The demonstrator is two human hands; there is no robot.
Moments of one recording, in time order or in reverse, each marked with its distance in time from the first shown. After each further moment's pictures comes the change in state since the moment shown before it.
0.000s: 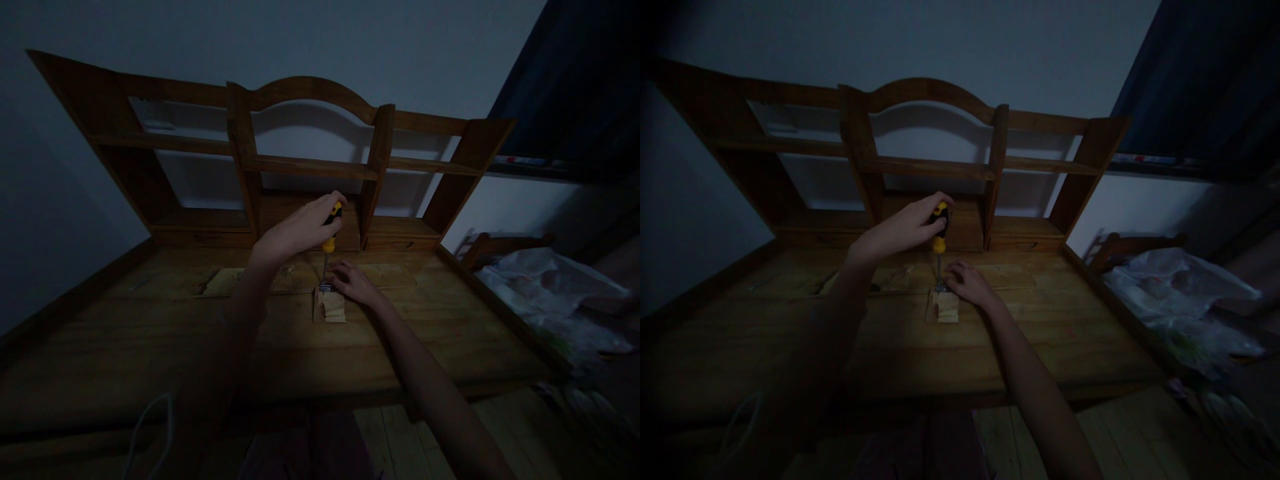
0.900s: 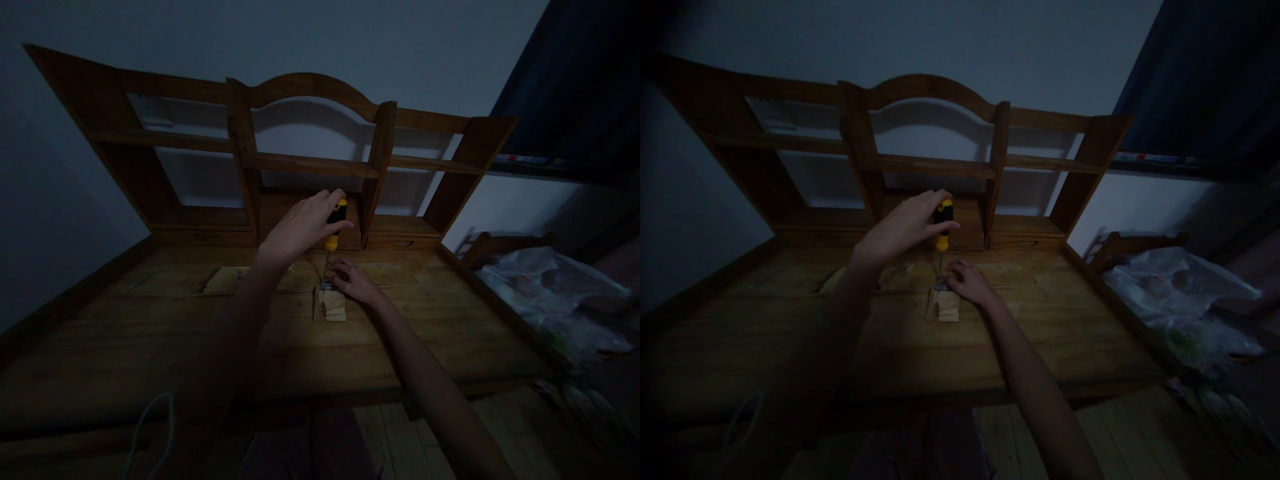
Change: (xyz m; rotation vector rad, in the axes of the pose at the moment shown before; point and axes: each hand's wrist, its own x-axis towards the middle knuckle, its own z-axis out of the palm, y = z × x) left_hand -0.004 0.002 0.003 0.138 0.071 -0.002; right_hand 0.000 -0.004 -0.003 0.001 -0.004 0.016
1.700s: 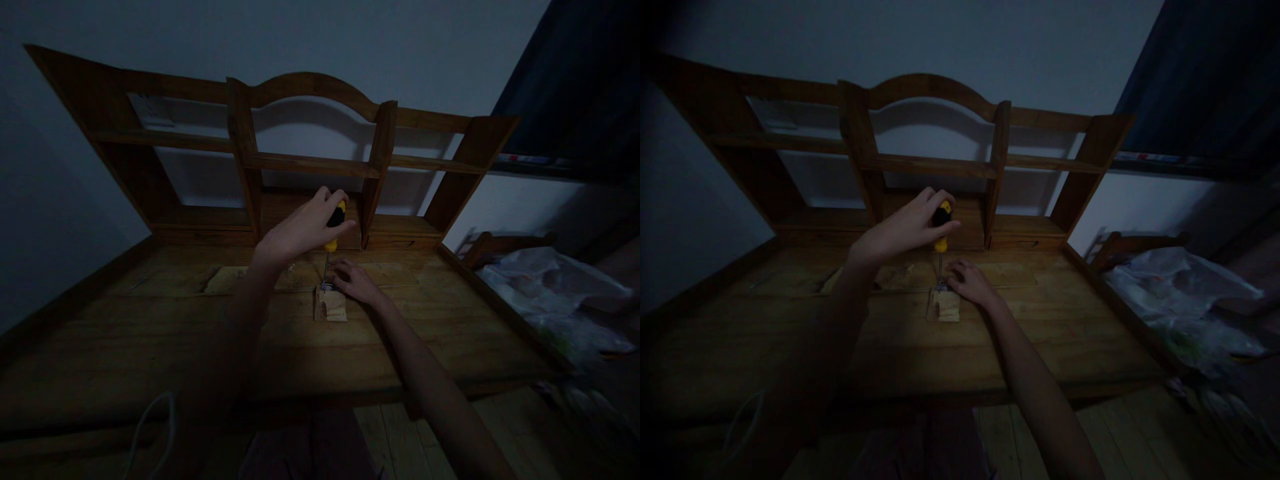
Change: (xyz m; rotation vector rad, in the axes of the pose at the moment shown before) left_hand -0.002 0.004 -0.002 -0.082 -0.028 -0.014; right_hand 0.001 0.002 0.000 0.005 -0.005 0.000
